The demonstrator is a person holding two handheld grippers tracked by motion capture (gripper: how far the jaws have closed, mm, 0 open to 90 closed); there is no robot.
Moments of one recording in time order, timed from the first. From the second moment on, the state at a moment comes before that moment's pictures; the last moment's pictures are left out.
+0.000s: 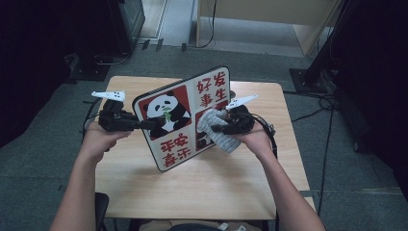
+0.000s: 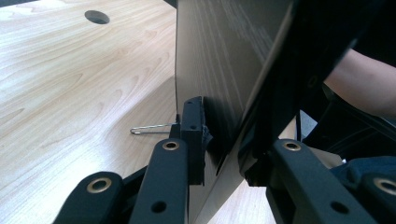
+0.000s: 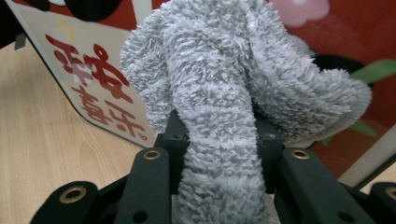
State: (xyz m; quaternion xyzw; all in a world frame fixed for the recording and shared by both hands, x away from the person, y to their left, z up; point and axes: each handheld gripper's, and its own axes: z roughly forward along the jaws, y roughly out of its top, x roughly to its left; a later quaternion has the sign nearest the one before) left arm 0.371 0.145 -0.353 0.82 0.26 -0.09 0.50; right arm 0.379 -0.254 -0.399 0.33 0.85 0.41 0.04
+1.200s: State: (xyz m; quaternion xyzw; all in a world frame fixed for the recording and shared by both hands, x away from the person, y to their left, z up) left arm 0.371 0.145 -0.353 0.82 0.26 -0.09 0.50; right arm 0.373 -0.261 -0.444 0.36 0.86 0.37 -0.01
